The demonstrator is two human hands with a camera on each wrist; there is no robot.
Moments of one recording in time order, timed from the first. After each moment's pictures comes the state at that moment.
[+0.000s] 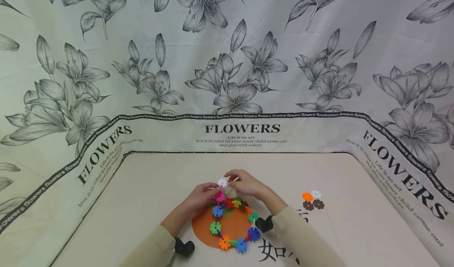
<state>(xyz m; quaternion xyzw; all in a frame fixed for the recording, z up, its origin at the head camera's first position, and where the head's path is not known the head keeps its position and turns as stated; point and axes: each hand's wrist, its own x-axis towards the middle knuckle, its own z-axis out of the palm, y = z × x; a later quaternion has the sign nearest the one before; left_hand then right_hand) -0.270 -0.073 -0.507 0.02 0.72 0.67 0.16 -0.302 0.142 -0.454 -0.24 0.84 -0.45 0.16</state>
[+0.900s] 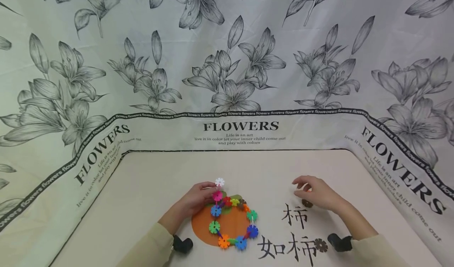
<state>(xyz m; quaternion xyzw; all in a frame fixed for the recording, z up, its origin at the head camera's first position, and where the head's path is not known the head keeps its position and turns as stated) -0.275 -0.076 -0.512 0.00 0.70 0.69 0.18 -0.246 0.328 -0.444 -0.16 0.94 -0.30 0.04</state>
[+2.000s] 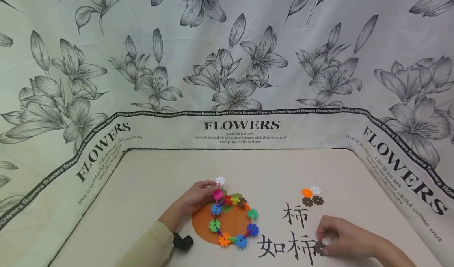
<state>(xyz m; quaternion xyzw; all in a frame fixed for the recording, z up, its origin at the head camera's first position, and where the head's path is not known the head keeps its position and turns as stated) -0.277 -0.076 -0.513 -0.01 0.69 0.70 0.19 -0.170 0.387 -0.481 -0.31 0.87 -0.35 0.15</state>
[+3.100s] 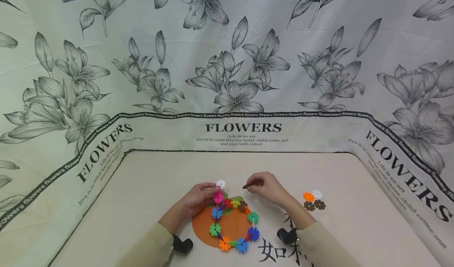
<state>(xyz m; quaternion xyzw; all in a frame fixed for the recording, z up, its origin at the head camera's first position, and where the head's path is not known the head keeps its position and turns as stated) -0.279 -0.082 -0.516 0.01 0.67 0.72 0.19 -0.285 0.204 -0.462 -0.27 0.84 -0.47 0.06</state>
